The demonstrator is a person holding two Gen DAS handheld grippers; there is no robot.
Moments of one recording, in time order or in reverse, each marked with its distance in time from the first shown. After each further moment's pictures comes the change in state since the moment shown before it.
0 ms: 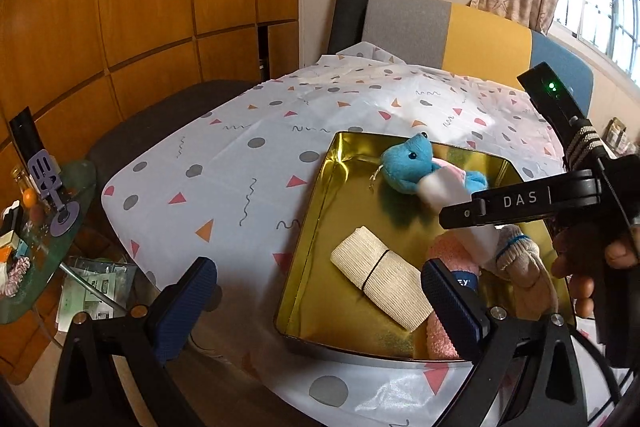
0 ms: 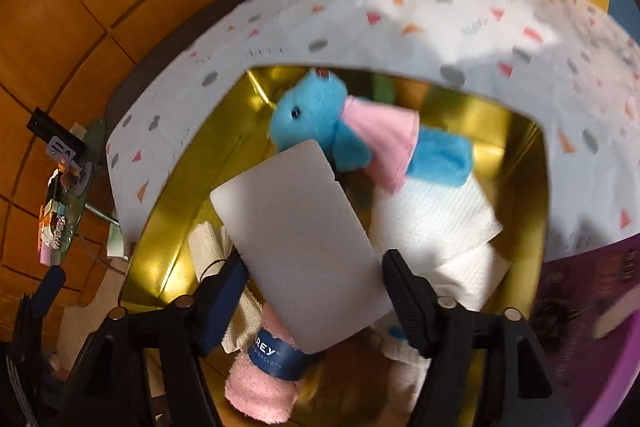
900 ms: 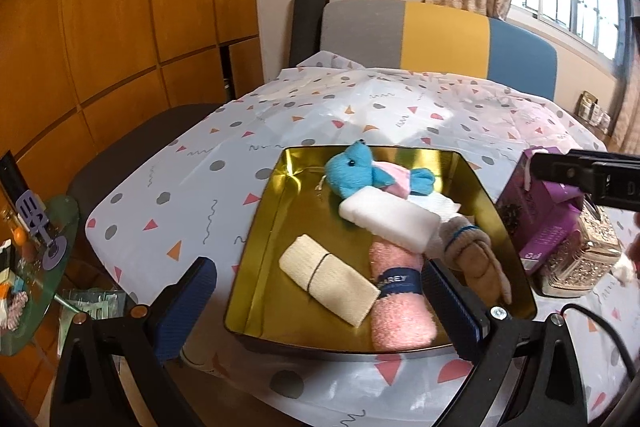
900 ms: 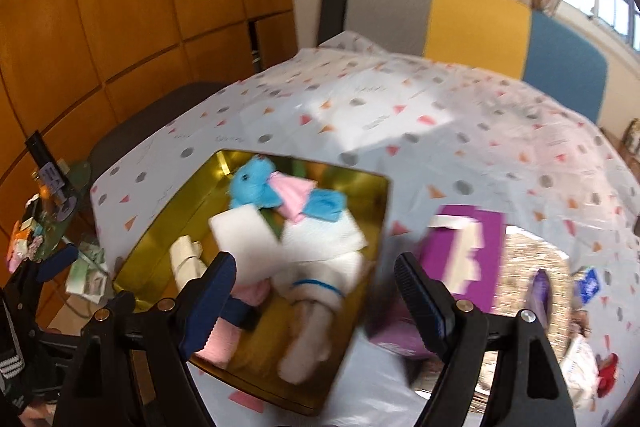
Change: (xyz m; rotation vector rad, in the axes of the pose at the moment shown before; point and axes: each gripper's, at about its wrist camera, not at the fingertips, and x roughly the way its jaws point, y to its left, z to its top) left arm -0.027 -0.046 0.004 0.118 -0.036 -0.072; right arm -0.145 -0.017 -0.070 -0.042 -0.391 -0.233
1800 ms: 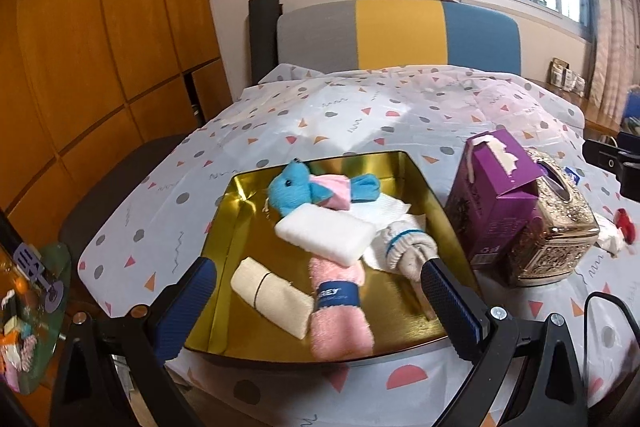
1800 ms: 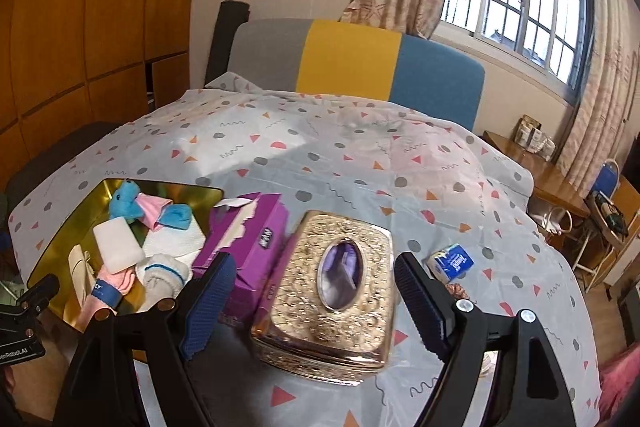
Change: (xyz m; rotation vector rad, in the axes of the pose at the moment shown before) left arm -0.017 -0.068 0.013 0.150 -0.027 -0.034; right arm -0.078 -0.084 -0.048 0.095 -0.146 -0.369
